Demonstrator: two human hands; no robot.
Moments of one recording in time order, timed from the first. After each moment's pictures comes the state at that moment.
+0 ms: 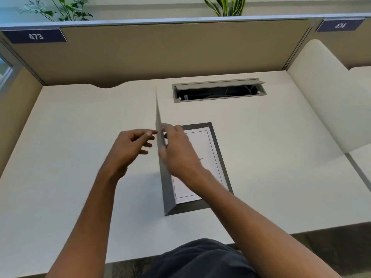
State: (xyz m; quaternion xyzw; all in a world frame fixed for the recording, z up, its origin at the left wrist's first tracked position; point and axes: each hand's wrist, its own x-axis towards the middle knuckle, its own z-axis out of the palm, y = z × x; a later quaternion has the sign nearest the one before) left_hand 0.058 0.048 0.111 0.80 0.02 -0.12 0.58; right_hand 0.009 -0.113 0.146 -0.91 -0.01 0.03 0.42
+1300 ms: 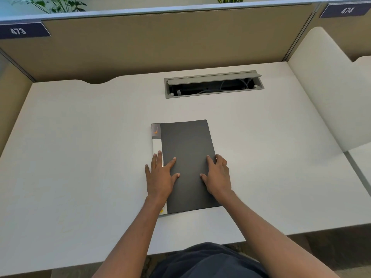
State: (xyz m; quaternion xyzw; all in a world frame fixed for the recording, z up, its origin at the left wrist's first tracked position) left_hand 0.012 -0.062 -0.042 0.98 -0.03 -0.14 0.12; right_hand -0.017 -0.262 -0.039 -0.97 0.13 0.09 0.19
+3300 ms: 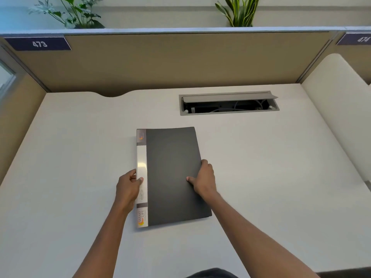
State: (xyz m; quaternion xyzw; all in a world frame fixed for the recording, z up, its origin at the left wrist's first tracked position) left_hand 0.075 0.075 -0.031 0.78 0.26 -0.13 0.55; right_hand 0.074 -0.174 -0.018 -0.88 0.23 0.12 0.39
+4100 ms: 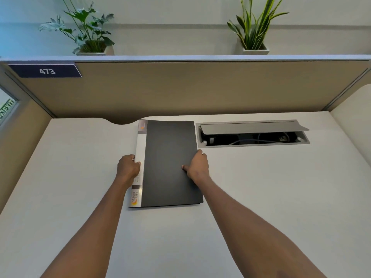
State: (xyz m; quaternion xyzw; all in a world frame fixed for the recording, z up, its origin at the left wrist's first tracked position) left_hand 0.320 0.135 -0.037 0.86 0.24 -0.11 0.44; right_hand 0.298 -0.101 -0.017 -0.89 0.23 0.12 0.37
